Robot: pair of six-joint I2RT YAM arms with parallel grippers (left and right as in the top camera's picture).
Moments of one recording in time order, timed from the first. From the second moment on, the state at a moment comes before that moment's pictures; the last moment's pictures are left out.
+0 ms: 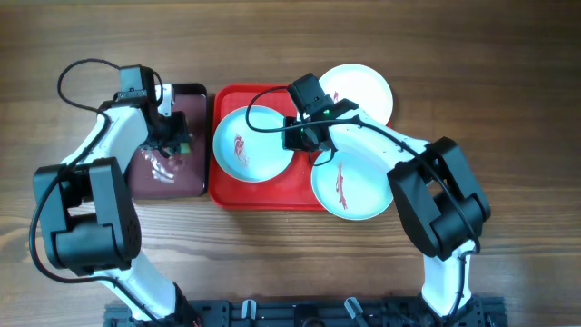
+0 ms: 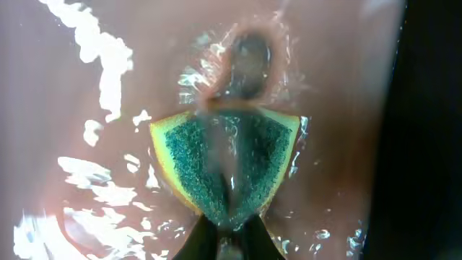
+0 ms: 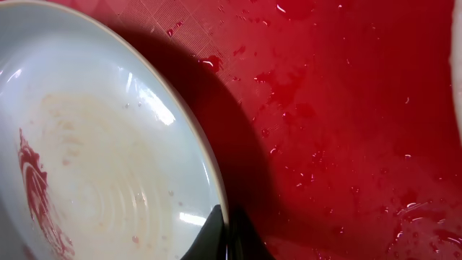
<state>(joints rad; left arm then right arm) 0.11 1.90 1.18 -0.58 0.08 -0.03 0.56 2.08 1.36 -0.47 -0.16 0.58</state>
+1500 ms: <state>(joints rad) -0.01 1.63 1.23 -0.75 0.14 -0.19 0.56 2.08 1.36 -0.47 -0.16 0.58</state>
